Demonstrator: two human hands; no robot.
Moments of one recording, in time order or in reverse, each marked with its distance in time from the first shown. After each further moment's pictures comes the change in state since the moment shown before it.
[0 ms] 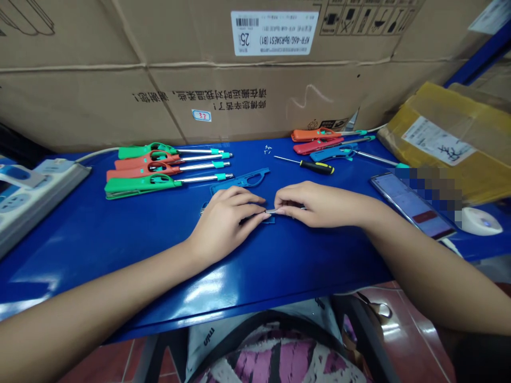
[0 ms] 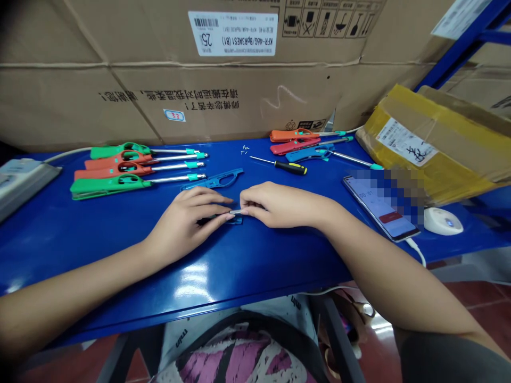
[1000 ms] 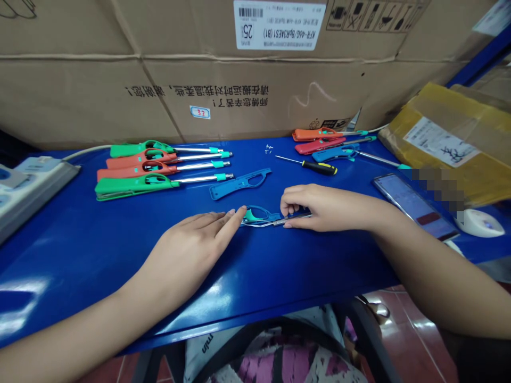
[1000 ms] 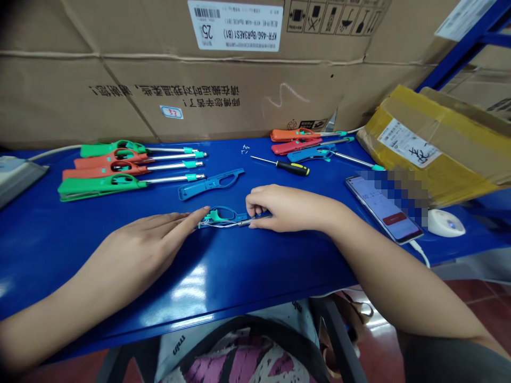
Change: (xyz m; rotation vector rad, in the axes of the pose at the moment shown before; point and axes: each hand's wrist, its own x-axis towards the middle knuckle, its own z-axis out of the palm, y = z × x) left_hand -0.045 0.004 -0.040 0.467 -0.184 0.132; right_hand -0.002 0.007 -0.001 -0.028 -0.065 0.047
